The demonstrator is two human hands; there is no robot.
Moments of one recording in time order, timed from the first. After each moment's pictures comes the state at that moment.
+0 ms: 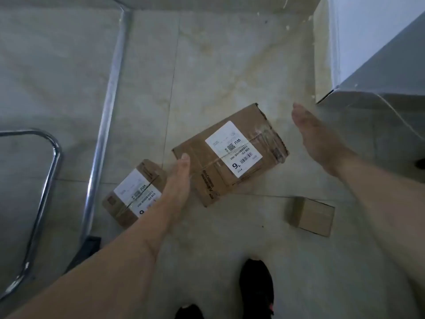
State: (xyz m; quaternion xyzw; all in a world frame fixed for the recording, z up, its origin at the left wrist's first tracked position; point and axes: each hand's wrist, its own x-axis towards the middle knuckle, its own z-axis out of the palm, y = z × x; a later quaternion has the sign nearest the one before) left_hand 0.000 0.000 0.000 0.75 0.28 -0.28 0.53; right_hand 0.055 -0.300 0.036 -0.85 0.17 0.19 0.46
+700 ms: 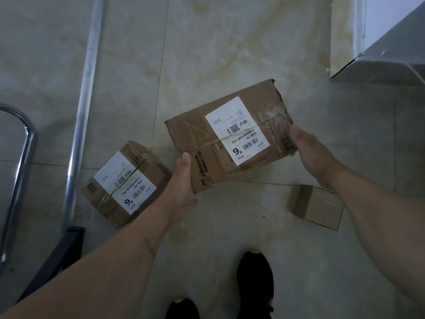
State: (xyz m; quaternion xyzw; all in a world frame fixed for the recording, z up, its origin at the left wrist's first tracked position) left_hand -0.020 -0.008 -0.071 0.63 0.36 -0.35 0.60; right_hand 0.013 -0.299 -0.062 -0.82 0.18 0.25 0.48
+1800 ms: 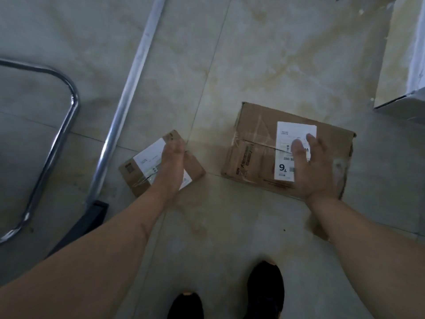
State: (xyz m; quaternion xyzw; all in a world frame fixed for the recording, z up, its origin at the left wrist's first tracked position) left_hand -0.014 0.088 -0.059 0.75 0.32 -0.18 0.54; right_hand 0.005 -0.181 -0.045 -0.88 0.24 0.15 0.37
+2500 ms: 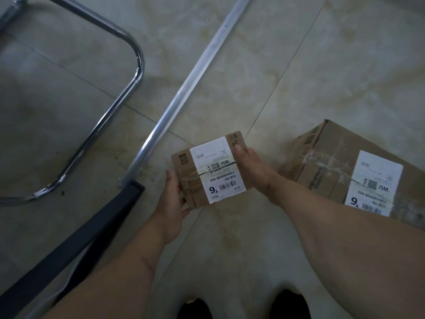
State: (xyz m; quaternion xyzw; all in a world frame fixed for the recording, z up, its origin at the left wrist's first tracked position) left_hand -0.112 0.201 -0.106 0.48 0.49 -0.21 0.70; right_hand 0.023 0.033 -0.122 -0.74 0.04 0.48 0.47
